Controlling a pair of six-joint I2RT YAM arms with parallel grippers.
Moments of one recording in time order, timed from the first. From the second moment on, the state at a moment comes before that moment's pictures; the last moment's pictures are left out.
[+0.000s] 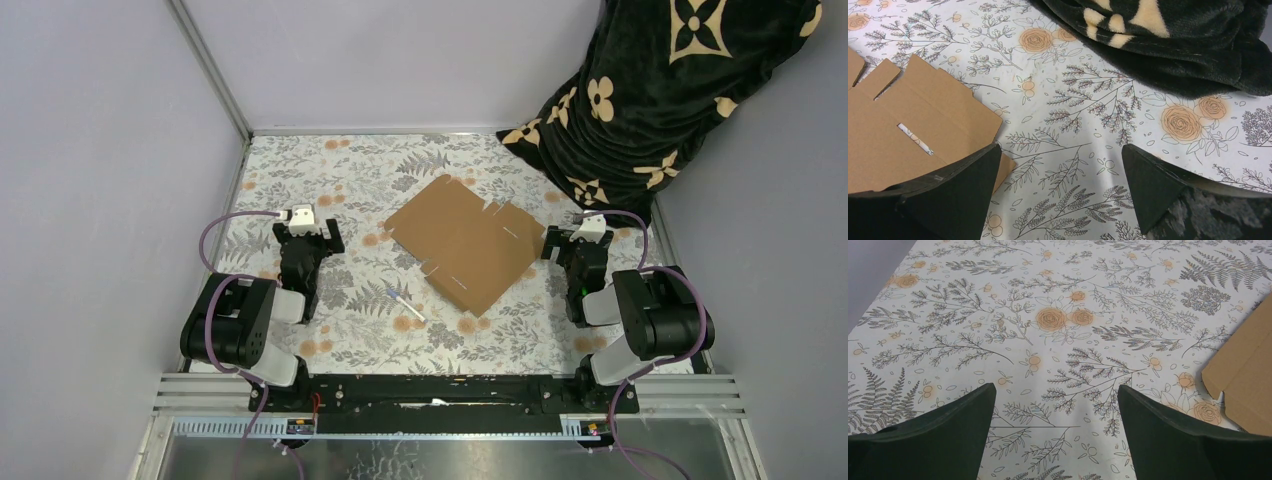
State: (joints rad) left arm -0.09 1.51 0.25 1.11 -0.19 -0.06; right arm 0.09 1.56 0.21 1.09 0.22 0.02
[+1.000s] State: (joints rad) left arm -0.15 1.14 0.61 0.47 -0.14 -0.30; right arm 0.10 1.09 0.27 0.72 0.06 0.06
